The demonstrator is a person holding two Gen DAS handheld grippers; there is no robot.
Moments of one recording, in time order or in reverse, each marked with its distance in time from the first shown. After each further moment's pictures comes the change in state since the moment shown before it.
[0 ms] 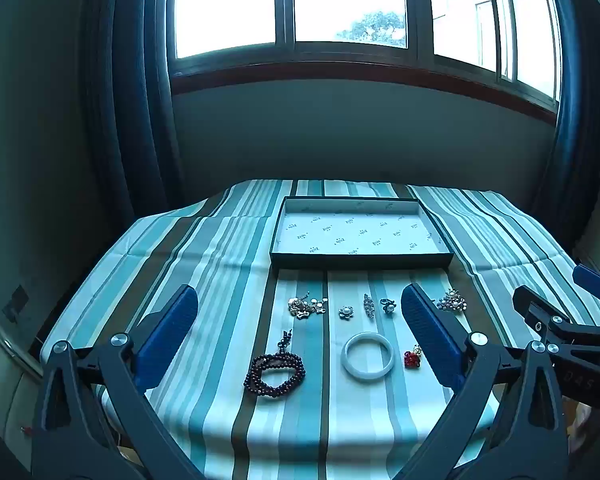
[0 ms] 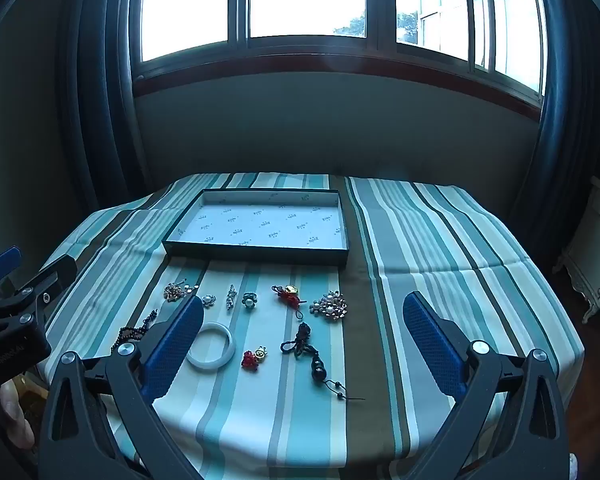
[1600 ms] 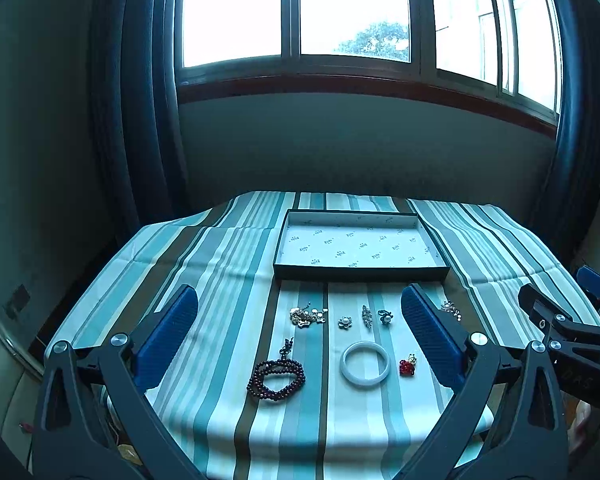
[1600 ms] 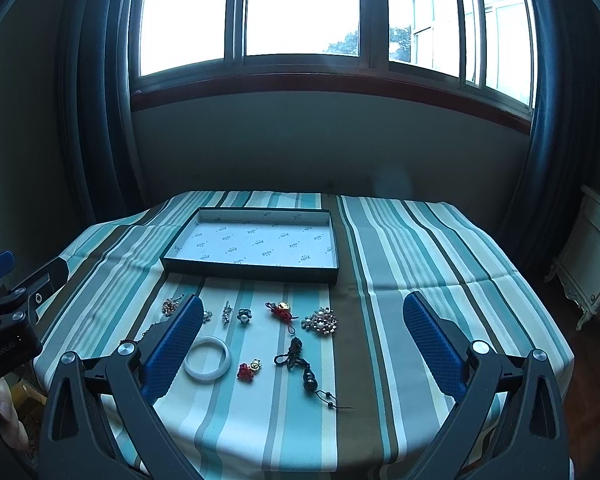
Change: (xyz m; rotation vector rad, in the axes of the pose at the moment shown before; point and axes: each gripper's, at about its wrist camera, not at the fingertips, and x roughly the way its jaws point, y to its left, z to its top) left arm -0.018 0.001 0.009 -0.014 -0.035 0.007; right arm -0.020 -0.003 0.009 -0.007 -0.055 -0.019
